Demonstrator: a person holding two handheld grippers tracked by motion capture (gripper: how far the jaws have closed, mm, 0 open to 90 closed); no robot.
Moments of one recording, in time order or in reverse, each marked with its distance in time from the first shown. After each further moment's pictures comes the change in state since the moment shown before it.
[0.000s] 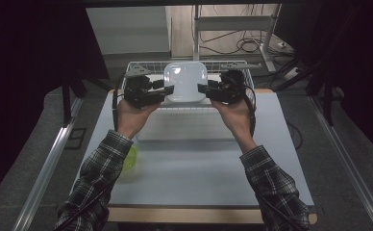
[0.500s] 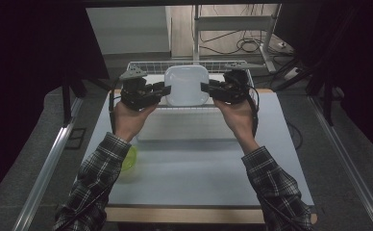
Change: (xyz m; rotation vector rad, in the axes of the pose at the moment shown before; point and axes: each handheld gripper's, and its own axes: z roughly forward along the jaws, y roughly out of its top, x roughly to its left) left arm -0.004 -0.002 -0.013 -0.022 -0.023 -0.012; right arm 0.000 0.001 -0.010 -0.022 0.000 0.007
